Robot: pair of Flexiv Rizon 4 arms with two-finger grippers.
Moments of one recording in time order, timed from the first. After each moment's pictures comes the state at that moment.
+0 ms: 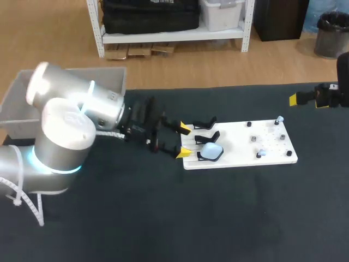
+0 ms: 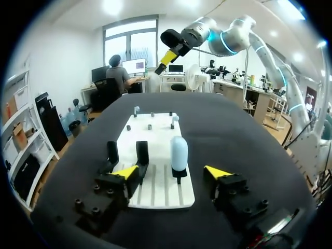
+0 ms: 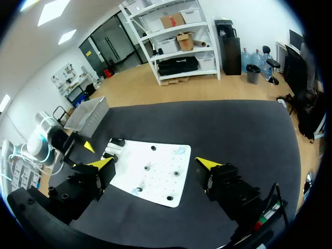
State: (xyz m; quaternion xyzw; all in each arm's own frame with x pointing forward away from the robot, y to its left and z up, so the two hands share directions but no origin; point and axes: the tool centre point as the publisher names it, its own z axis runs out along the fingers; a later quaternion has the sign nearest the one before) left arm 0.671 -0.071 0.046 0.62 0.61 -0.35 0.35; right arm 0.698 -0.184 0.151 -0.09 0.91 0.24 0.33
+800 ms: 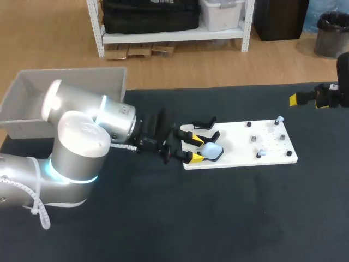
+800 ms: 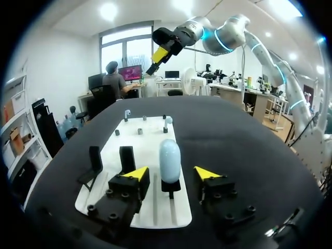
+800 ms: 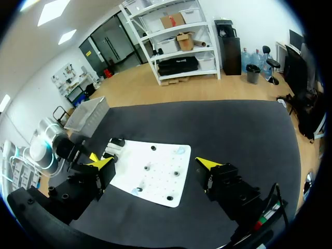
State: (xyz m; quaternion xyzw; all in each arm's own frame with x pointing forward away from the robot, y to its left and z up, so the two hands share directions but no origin) left arm 0.659 -0.102 0.026 0.62 0.59 -0.37 0.37; right arm 0.698 -0.184 0.151 -0.09 0.91 0.24 0.33
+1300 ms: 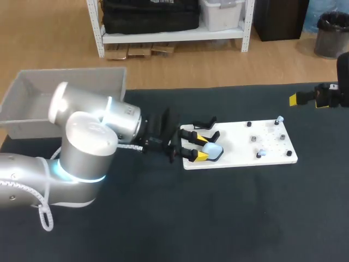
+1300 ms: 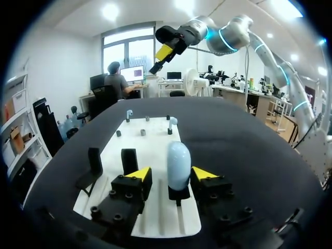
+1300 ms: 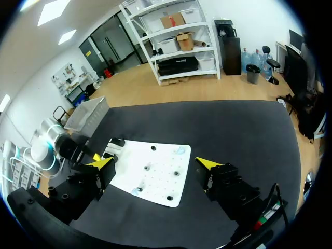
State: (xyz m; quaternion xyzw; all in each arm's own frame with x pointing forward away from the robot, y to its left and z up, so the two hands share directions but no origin) left arm 0.668 -0.114 0.021 0.61 0.59 -0.37 0.37; right arm 0.698 -0.184 0.151 -0.09 0.91 0.24 0.33
